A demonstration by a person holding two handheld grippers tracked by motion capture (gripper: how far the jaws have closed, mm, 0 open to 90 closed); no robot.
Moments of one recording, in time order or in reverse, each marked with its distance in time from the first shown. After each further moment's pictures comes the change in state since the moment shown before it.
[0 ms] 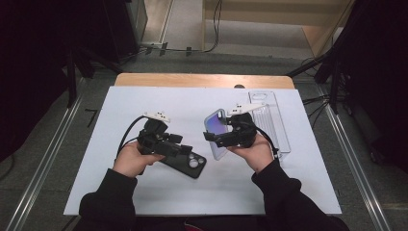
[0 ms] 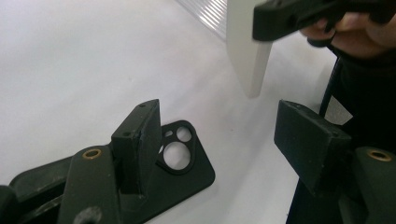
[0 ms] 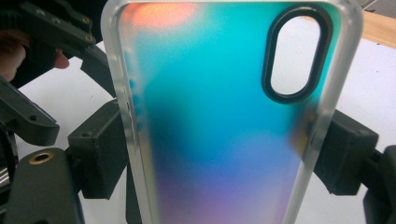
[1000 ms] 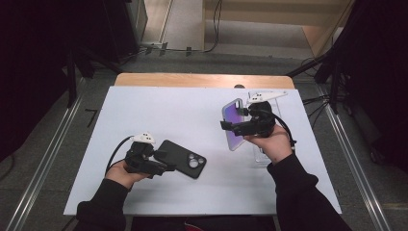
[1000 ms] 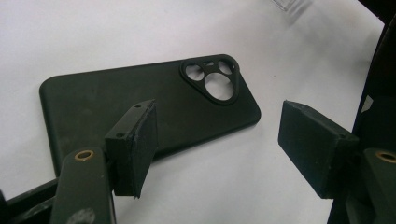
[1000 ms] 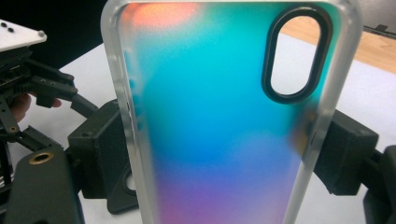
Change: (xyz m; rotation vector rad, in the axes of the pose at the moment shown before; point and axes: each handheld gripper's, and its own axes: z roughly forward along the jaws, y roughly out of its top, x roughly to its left) left arm 0.021 -0.069 0.000 0.000 0.082 -0.015; right arm -0.033 0.011 -0.039 -0.012 -0.041 0.036
